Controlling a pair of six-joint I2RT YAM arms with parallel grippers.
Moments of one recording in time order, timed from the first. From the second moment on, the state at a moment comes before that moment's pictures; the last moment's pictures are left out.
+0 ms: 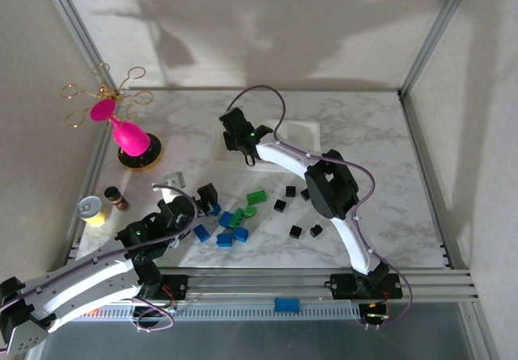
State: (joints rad) left arm -0.85 0.69 0.46 -0.37 -0.64 -0.90; right arm 0.81 2.27 1.90 -0.44 0.32 0.32
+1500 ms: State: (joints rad) left arm -0.90 1.61 0.94 -0.33 -0.25 -0.42; right arm 0.73 0.98 0.77 -0.52 0.05 0.65
